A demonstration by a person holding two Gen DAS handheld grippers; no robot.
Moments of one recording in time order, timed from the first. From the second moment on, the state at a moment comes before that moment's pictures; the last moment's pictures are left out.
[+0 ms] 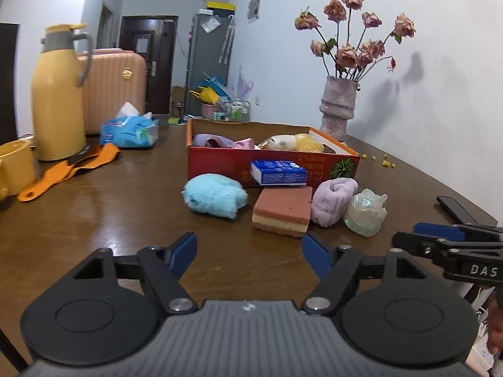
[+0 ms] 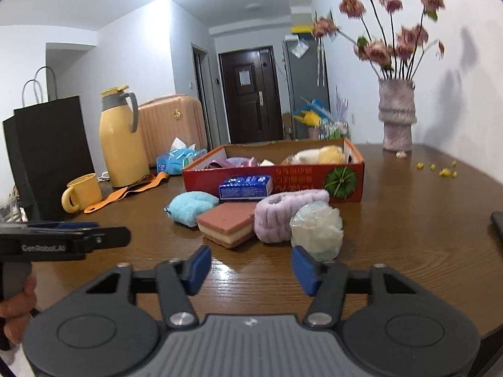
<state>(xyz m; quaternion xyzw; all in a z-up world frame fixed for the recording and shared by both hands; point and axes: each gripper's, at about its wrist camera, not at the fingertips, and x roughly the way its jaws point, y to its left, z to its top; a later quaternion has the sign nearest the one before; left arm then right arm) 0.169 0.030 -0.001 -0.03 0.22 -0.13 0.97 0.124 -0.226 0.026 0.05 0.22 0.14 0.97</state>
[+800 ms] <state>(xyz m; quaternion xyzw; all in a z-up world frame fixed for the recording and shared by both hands) 0.255 0.013 -0.029 -0.17 0.35 -0.24 0.89 0.243 -0.225 -0.007 0.20 0.32 0.22 0.90</state>
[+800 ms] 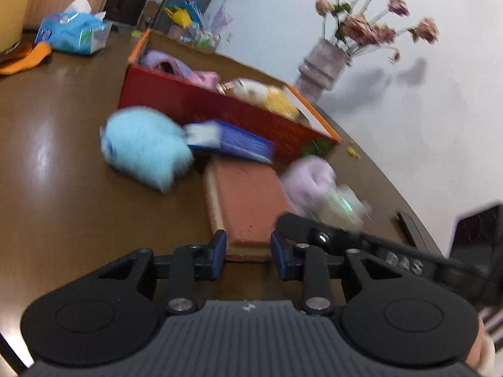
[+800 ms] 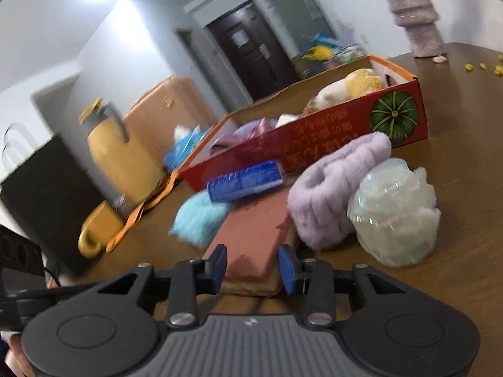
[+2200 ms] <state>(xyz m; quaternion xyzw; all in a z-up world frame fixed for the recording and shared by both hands) 0.318 -0.011 0.056 -0.18 0.24 -0.29 0.91 0.257 -0.279 0.076 0.17 0.22 0.21 0.94</state>
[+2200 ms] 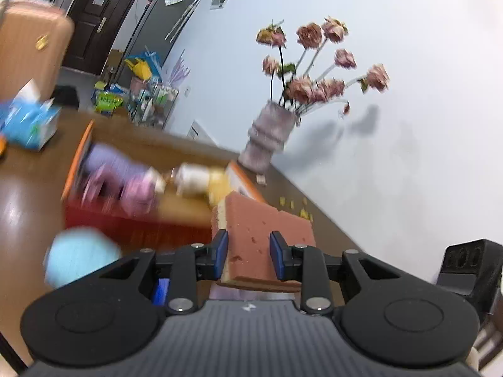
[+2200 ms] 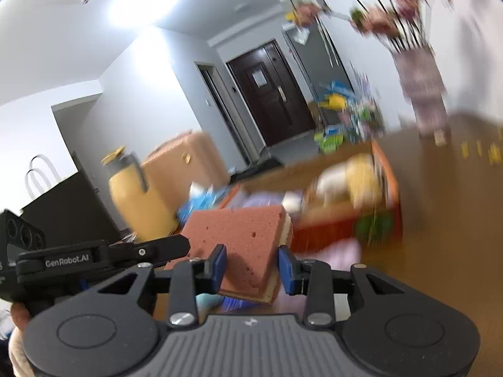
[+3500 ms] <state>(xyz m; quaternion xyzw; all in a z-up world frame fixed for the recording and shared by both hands) 0.316 0.021 0.135 0.04 0.12 -0.06 0.99 0.311 -0.275 0.188 -0.02 0.15 0.11 0.98</state>
